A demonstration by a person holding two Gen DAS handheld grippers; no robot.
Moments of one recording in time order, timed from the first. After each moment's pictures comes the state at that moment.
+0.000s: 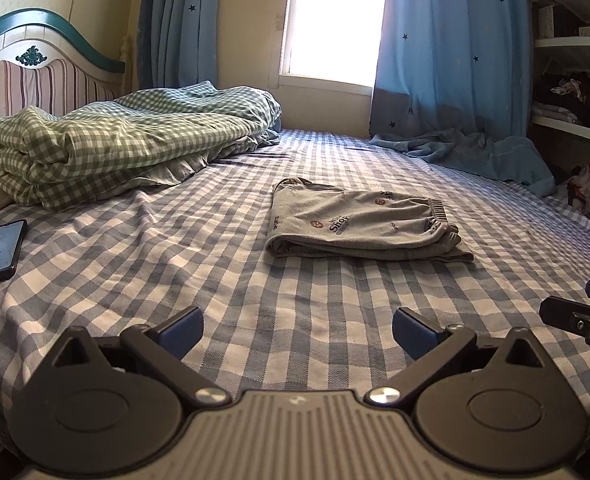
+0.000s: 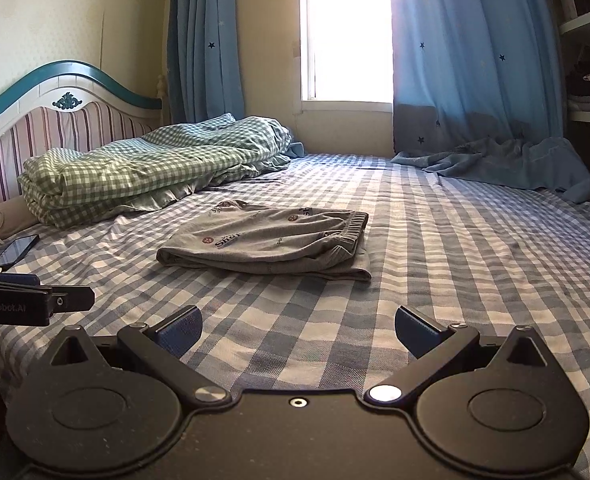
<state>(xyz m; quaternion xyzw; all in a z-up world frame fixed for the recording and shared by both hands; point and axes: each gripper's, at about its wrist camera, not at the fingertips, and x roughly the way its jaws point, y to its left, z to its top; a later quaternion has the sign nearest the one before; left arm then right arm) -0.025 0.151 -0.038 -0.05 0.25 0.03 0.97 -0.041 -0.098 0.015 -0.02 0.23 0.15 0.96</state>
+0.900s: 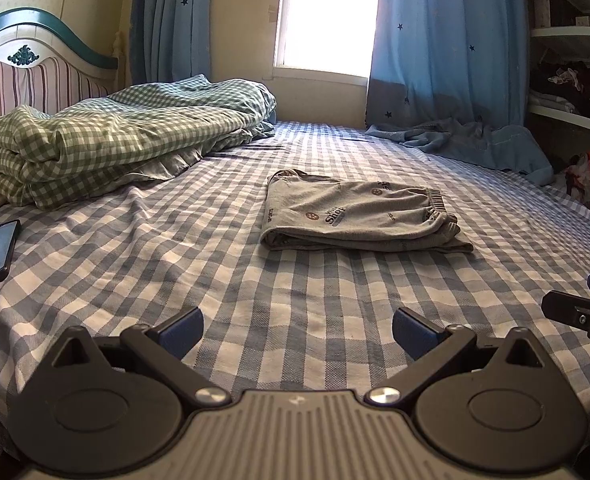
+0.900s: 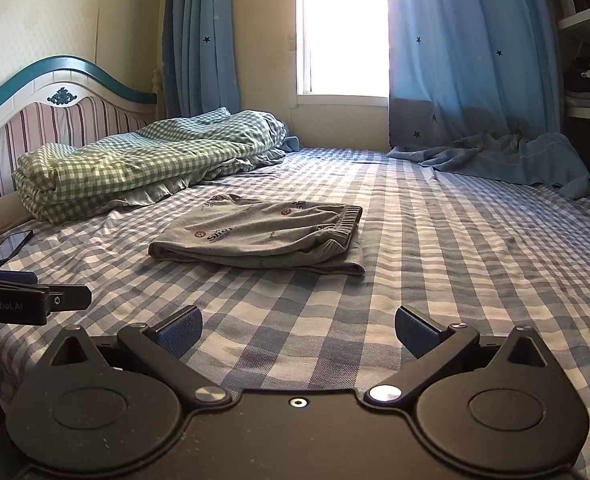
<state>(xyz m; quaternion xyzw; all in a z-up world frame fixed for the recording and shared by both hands) -0.018 0.149 -0.040 -0.04 0.27 0.02 0.96 -0.035 -0.099 0.010 -0.02 0.23 0.15 0.96</state>
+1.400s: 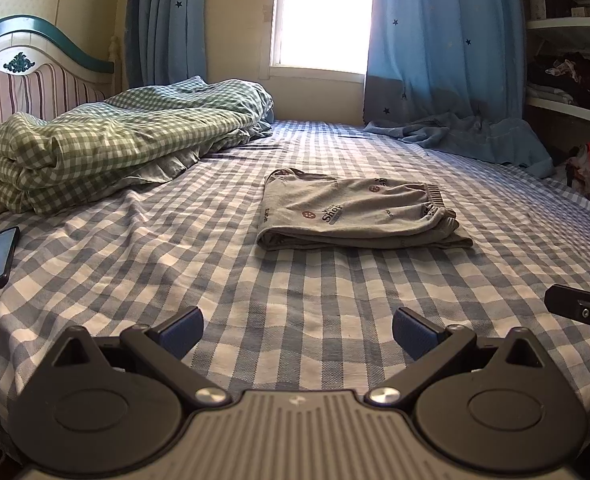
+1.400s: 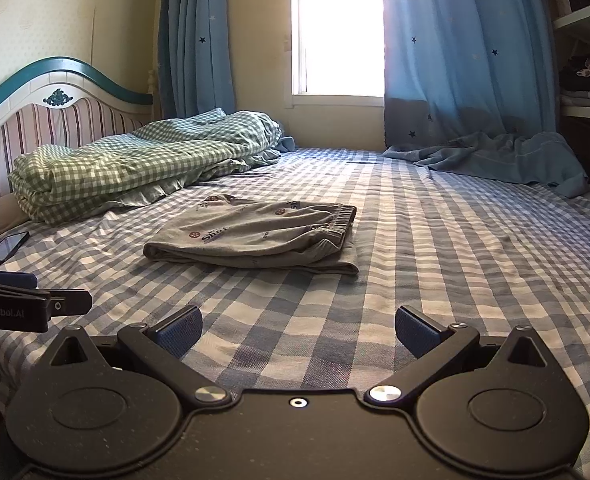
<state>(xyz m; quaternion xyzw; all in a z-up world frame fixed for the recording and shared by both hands) -0.016 0.143 -0.040 -0.02 0.27 0.02 0.96 -0.035 -0.099 0.009 -0.02 0.23 0.14 0.96</state>
